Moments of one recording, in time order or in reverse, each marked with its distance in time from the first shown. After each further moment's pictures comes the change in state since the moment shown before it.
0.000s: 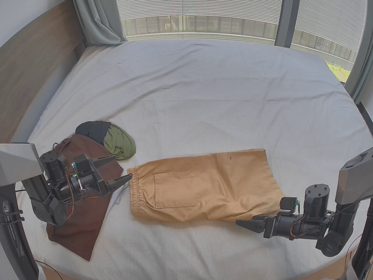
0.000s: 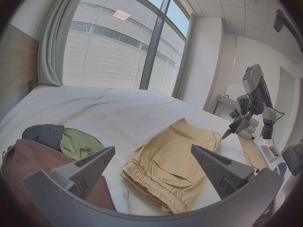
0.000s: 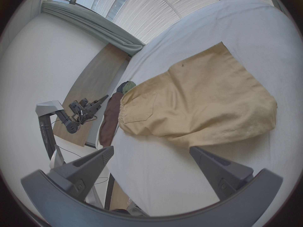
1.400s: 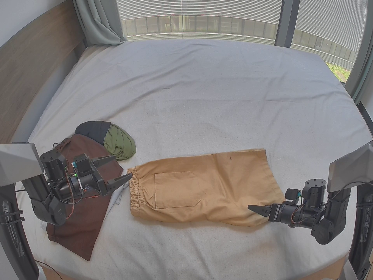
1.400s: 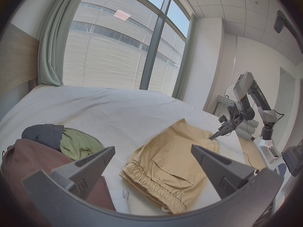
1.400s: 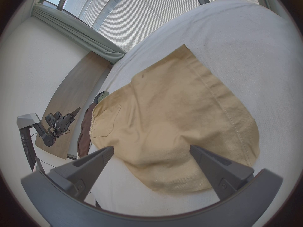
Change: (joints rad) left arm 0.000 0.000 -0.004 0.000 -0.001 -0.009; right arm -0.201 0.175 -0.131 -0.001 0.002 -0.054
